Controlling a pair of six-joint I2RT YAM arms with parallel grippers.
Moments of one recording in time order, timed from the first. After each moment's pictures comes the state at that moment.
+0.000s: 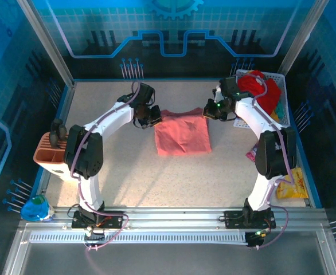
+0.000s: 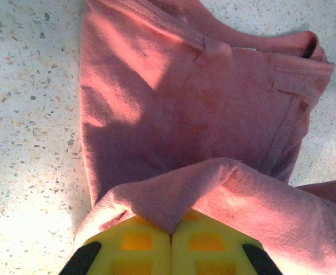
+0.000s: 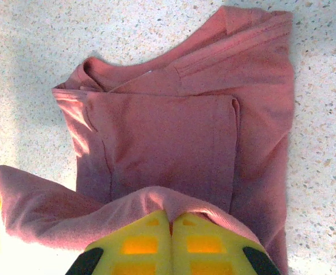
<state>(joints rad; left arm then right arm) -0.36 1.91 1.54 -0.71 0.26 -0.81 0.20 1.84 1.52 -0.74 -0.37 0.46</state>
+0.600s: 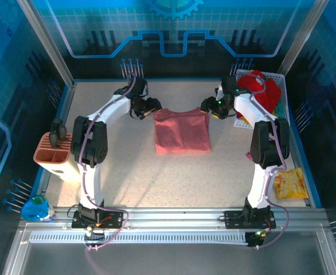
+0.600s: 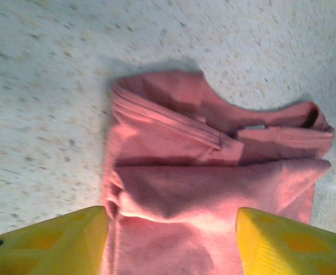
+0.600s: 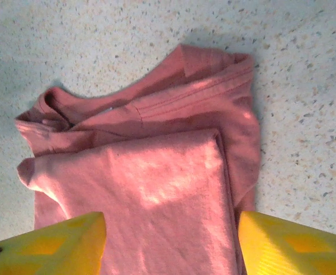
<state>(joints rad) -0.24 2.07 1.68 -0.64 0.29 -0.69 0.14 1.99 1.62 -0.72 -0.36 0.45</state>
